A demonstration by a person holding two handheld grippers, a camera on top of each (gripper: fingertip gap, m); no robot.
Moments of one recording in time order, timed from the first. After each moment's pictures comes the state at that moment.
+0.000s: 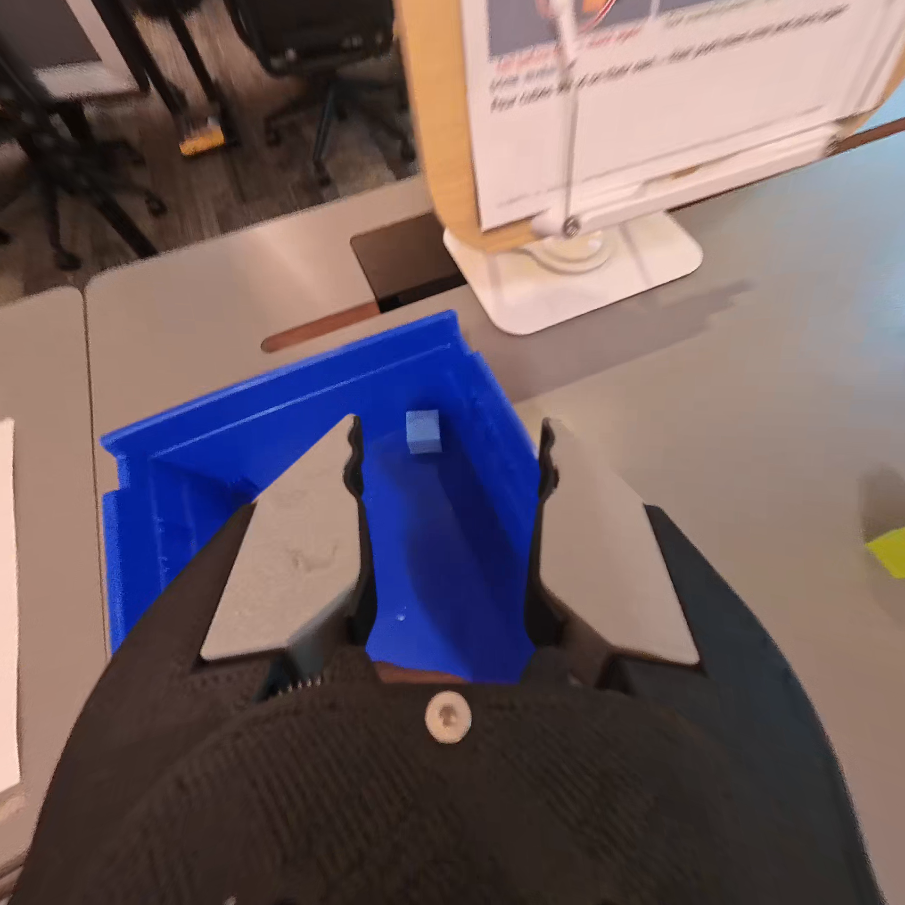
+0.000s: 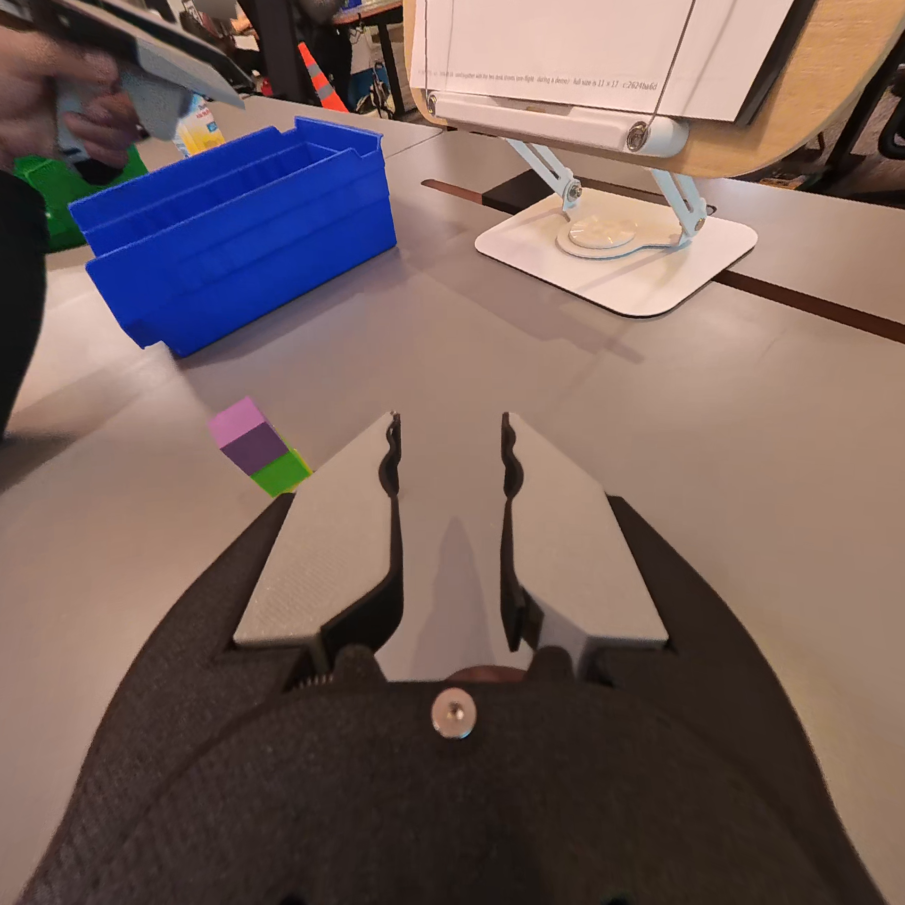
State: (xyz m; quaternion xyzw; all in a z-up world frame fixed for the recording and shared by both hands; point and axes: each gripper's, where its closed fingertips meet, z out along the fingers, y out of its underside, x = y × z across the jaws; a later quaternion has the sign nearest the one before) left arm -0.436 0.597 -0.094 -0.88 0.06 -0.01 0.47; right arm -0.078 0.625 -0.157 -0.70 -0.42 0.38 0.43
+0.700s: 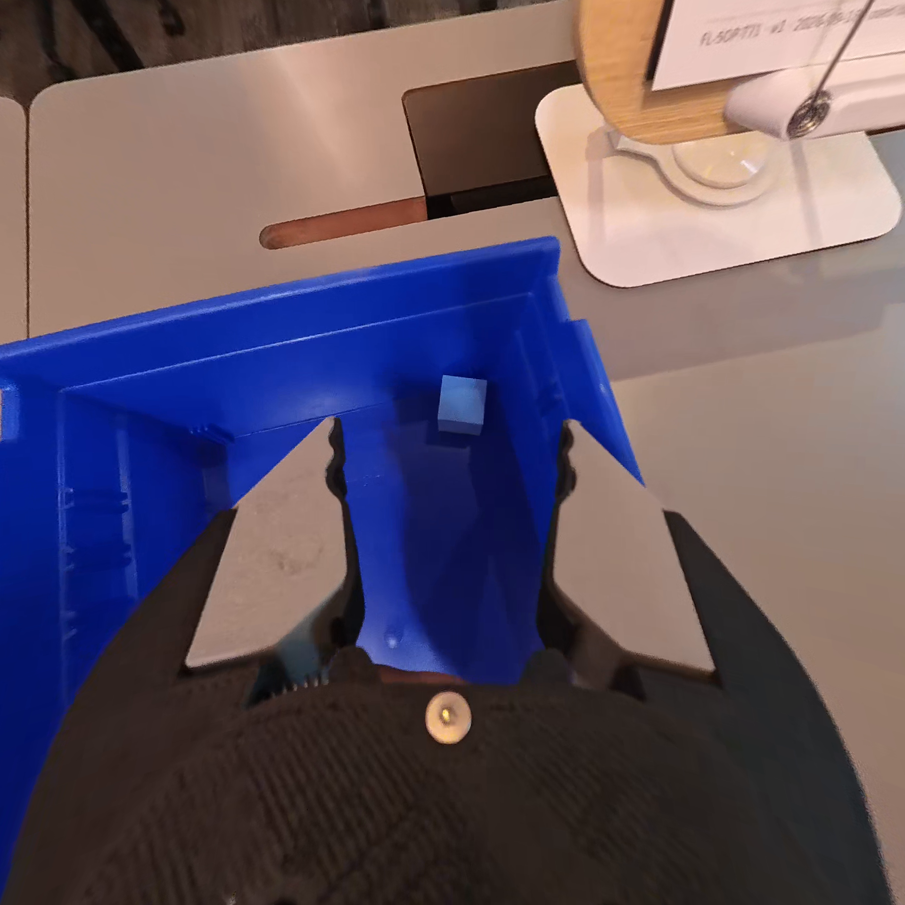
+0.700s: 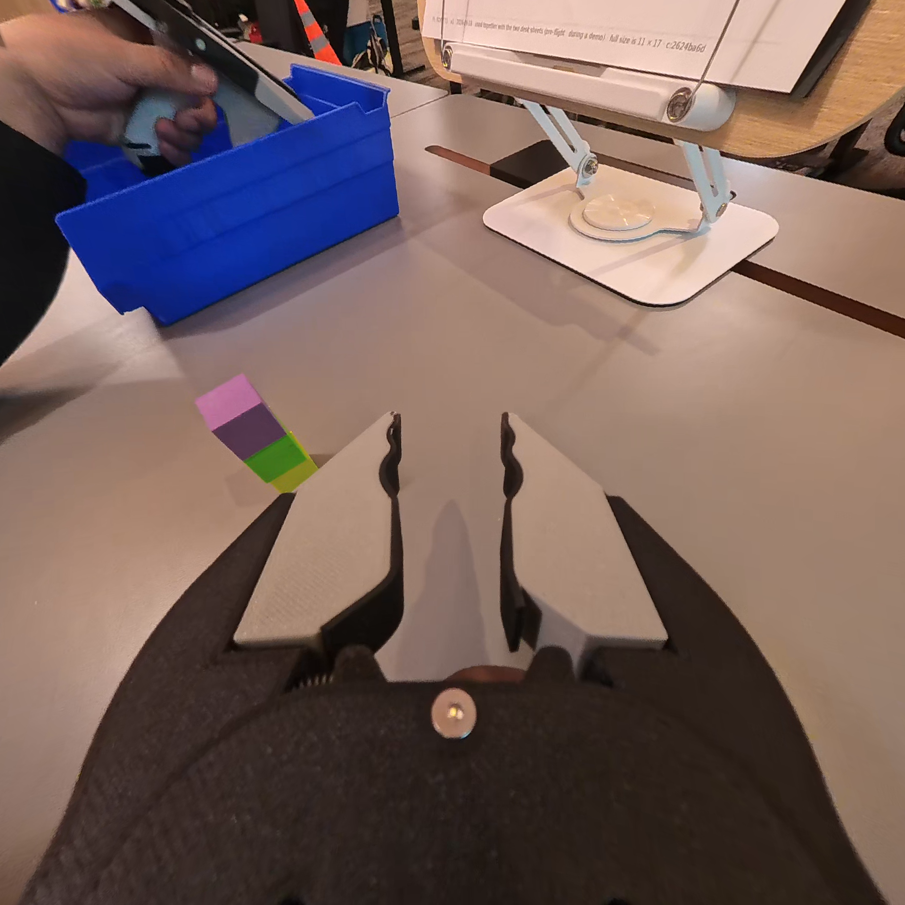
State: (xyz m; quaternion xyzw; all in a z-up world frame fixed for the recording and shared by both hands) left arm -0.462 0.631 -0.169 -0.92 -0.03 0.01 0.38; right arm -0.086 0.618 -0.168 -0.70 -0.45 0.36 0.43
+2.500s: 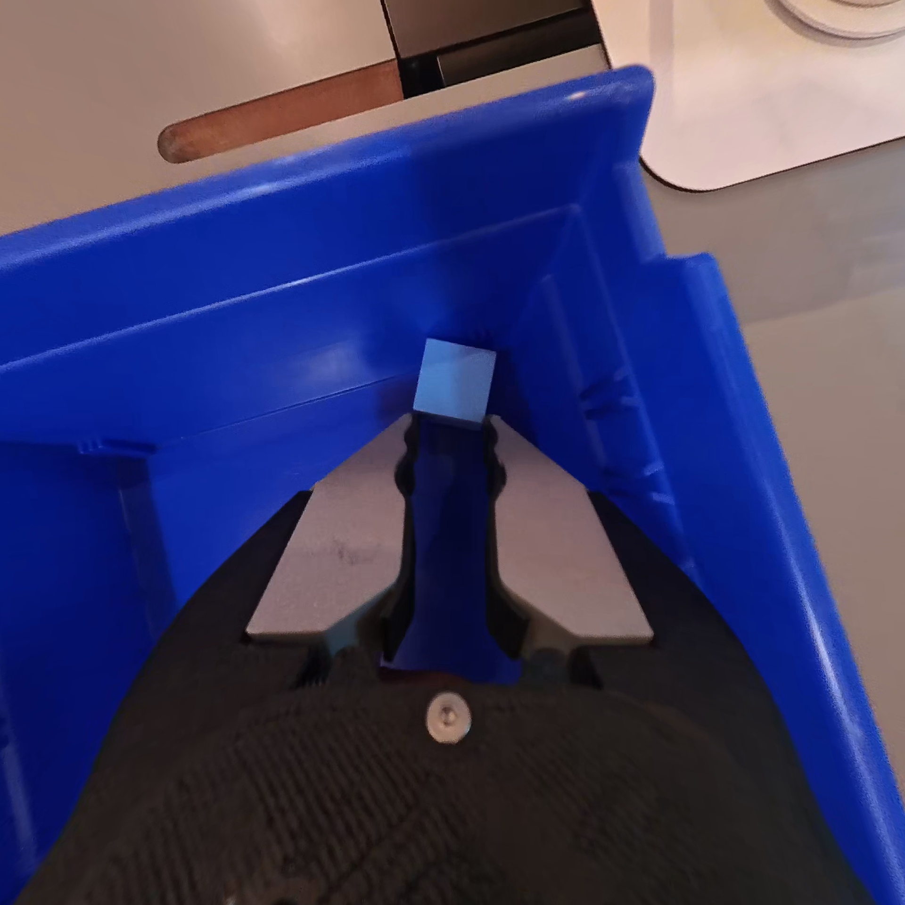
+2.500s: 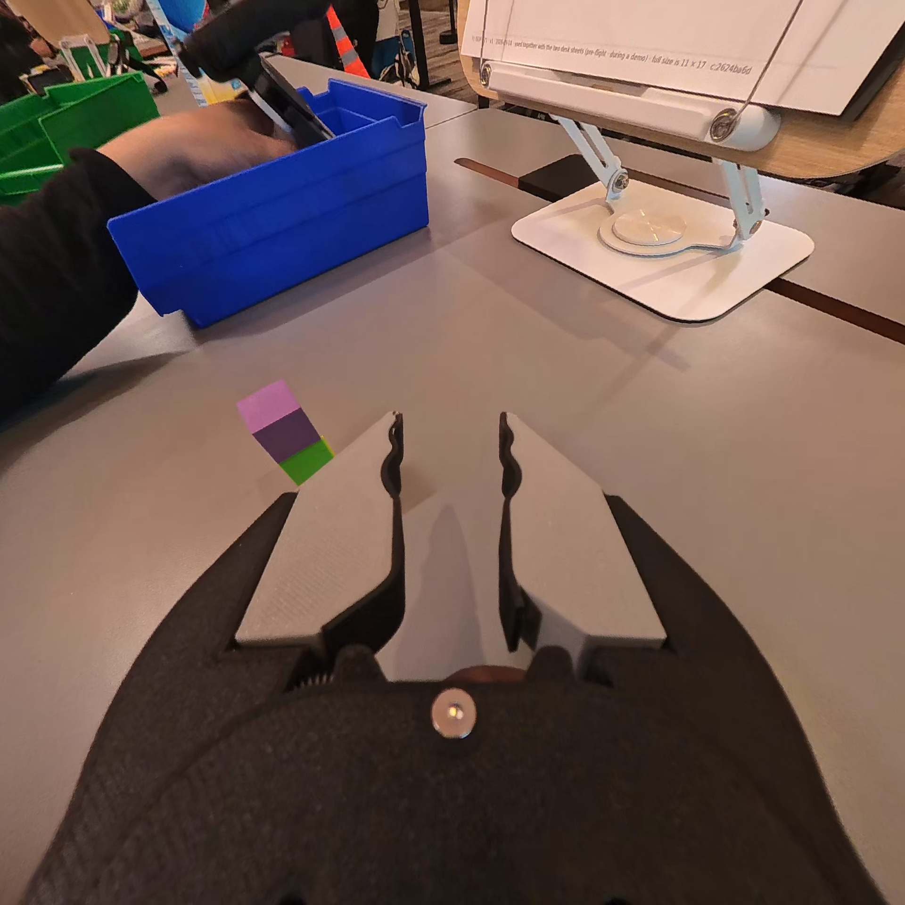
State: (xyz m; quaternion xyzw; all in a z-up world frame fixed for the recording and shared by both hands) left arm -0.463 0.647 -0.235 -0.95 -0.01 0.02 0.31; right arm -0.093 0.605 -0.163 -0.69 -0.46 0.37 0.42
